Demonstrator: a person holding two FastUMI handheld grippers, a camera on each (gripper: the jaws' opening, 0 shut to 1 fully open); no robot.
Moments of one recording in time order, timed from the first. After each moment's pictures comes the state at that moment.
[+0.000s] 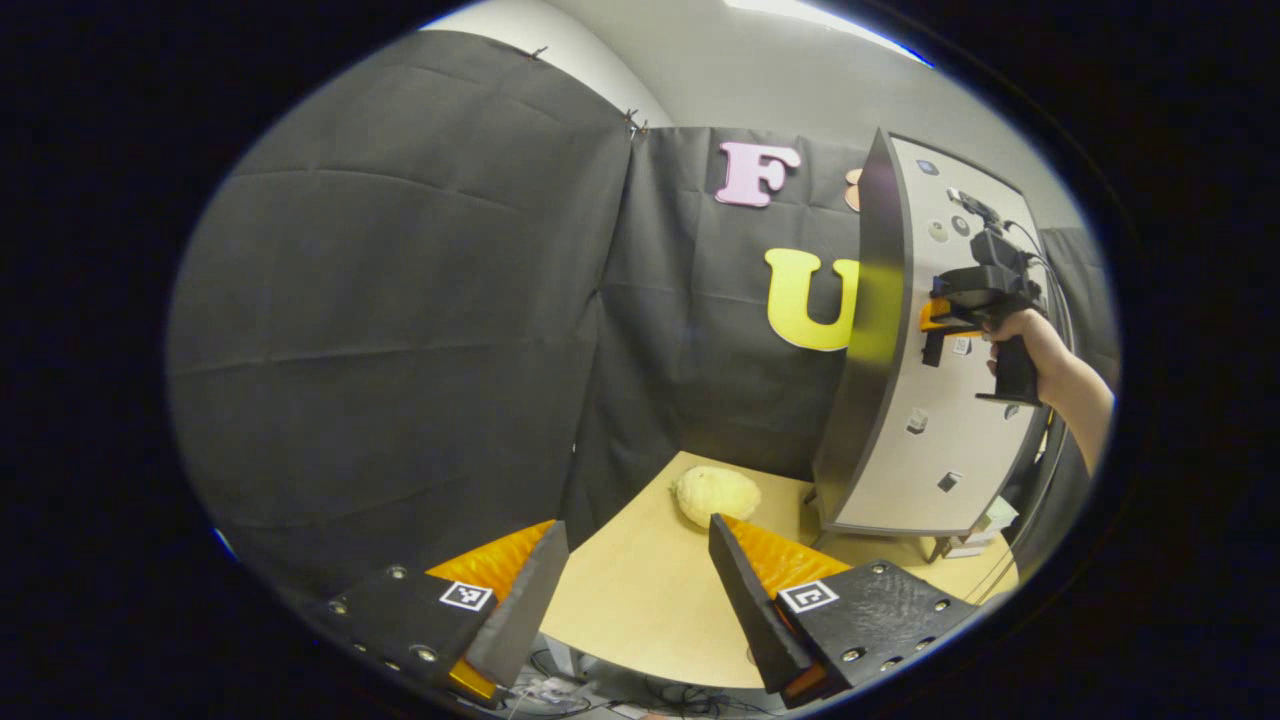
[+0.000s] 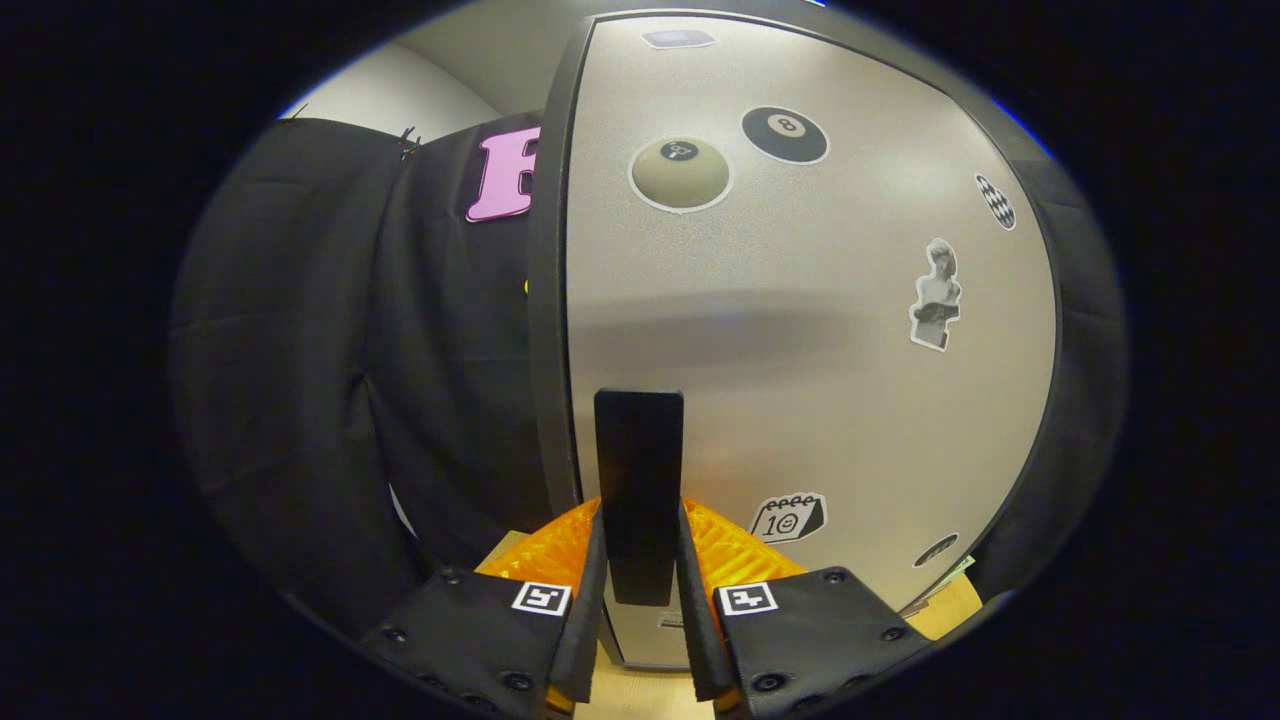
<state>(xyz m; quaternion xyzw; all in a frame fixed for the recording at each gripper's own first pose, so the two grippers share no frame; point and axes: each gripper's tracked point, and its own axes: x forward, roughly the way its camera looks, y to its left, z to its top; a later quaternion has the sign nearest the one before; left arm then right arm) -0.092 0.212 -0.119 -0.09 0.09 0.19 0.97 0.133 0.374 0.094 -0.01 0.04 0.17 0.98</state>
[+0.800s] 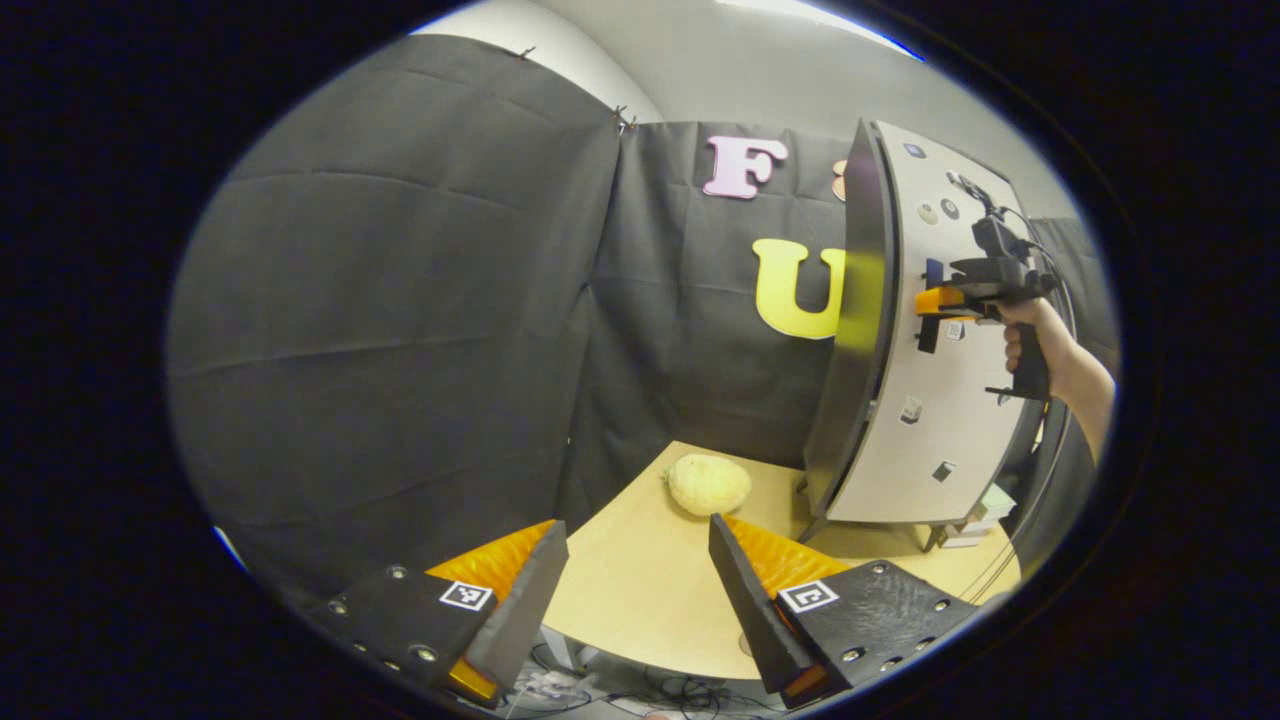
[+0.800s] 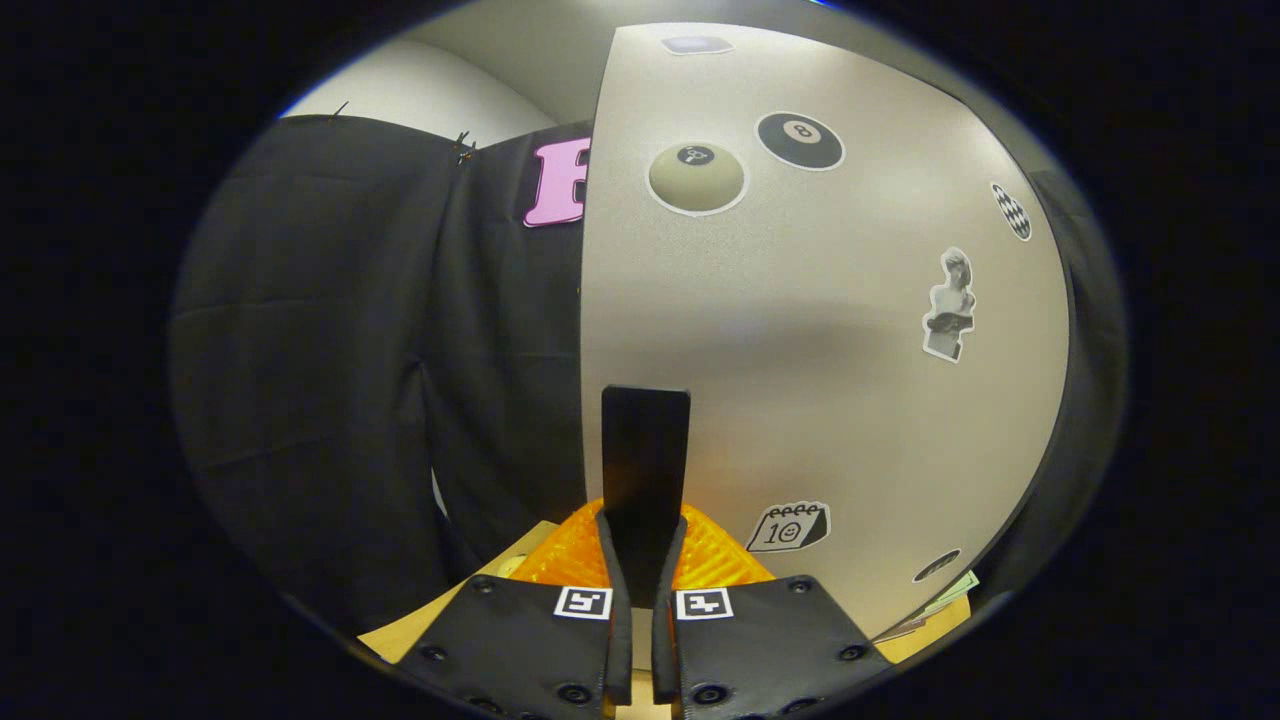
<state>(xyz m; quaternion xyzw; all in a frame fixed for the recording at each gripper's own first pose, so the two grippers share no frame) -0.097 0.214 -0.123 -0.08 0.10 0.18 0.98 0.099 0.367 0.091 -0.04 0.02 0.26 0.96</state>
